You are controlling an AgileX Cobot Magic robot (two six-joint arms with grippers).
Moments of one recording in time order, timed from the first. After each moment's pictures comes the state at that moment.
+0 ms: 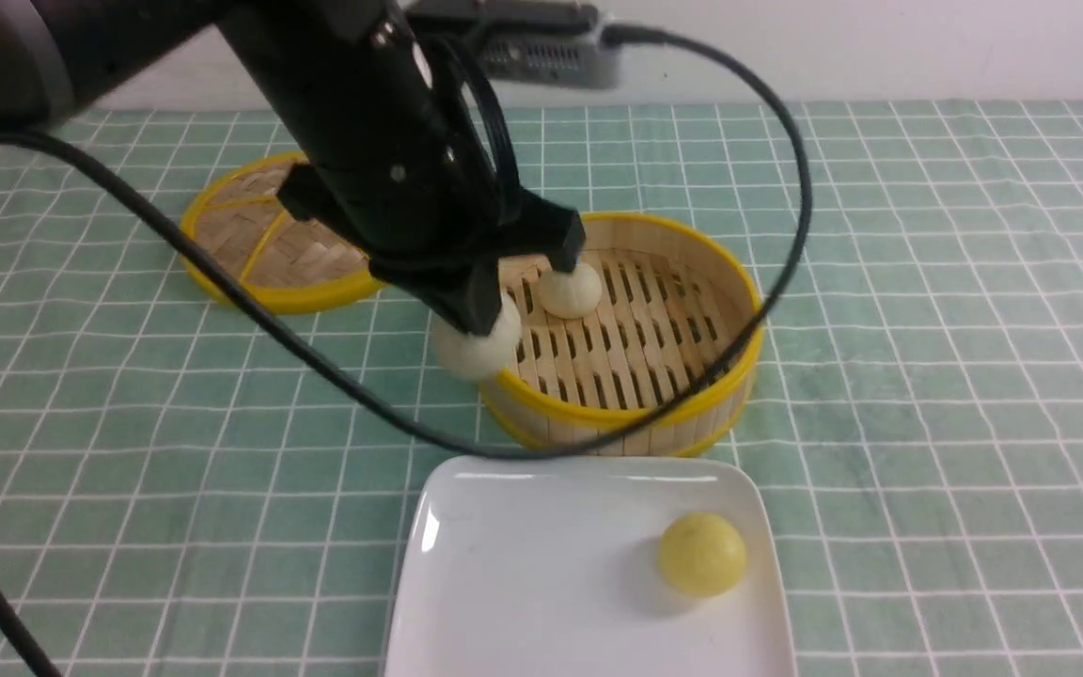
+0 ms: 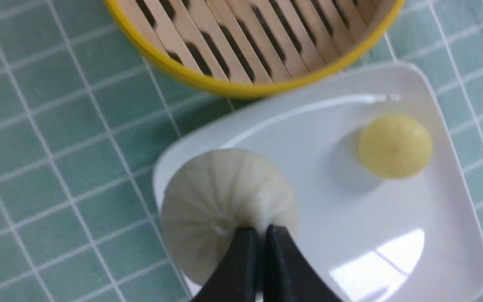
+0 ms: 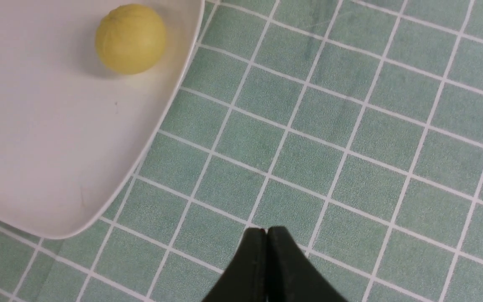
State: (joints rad) right arm 0.34 0.79 -0.70 0.16 0.94 -0.05; left arm -0.63 1.68 -1.59 -0.10 1.23 -0.12
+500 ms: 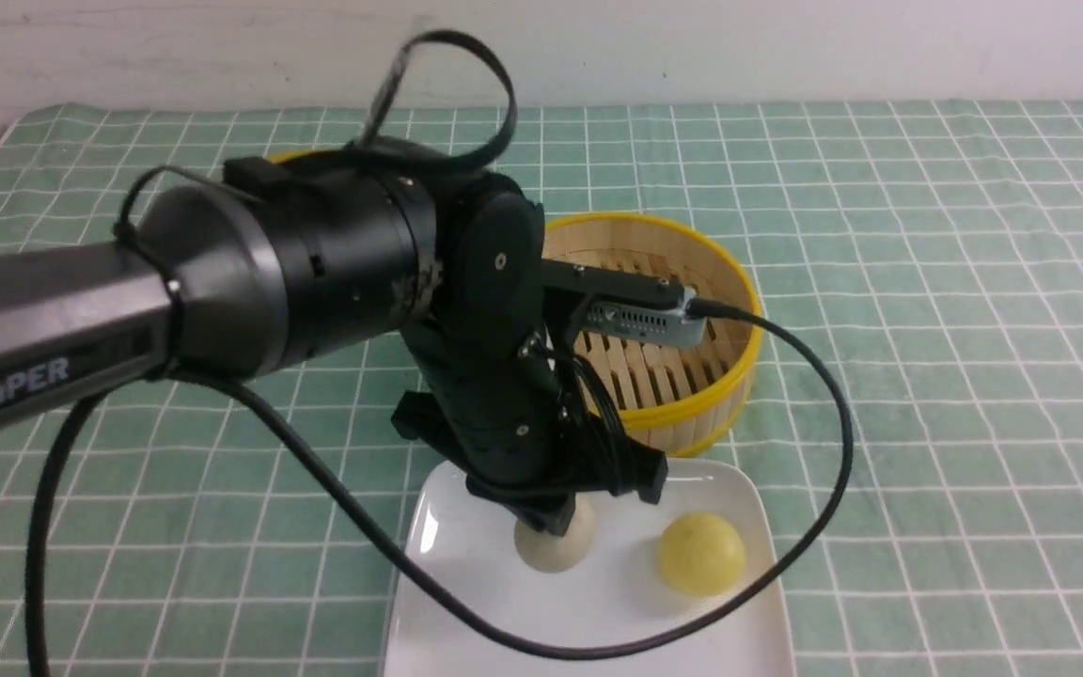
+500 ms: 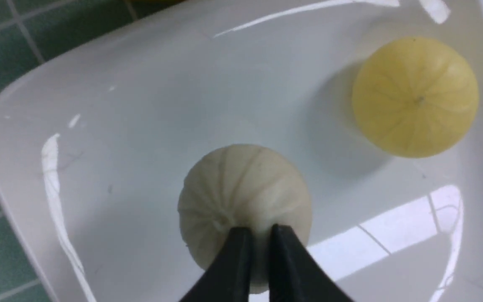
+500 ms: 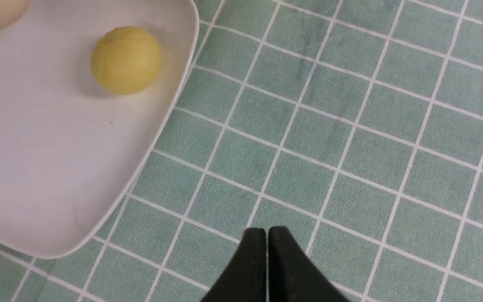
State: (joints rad) right arm 0.34 0.79 -0.70 0.15 0.89 -0.05; left arm -0.74 1.75 -1.29 -0.09 0.91 -0.28
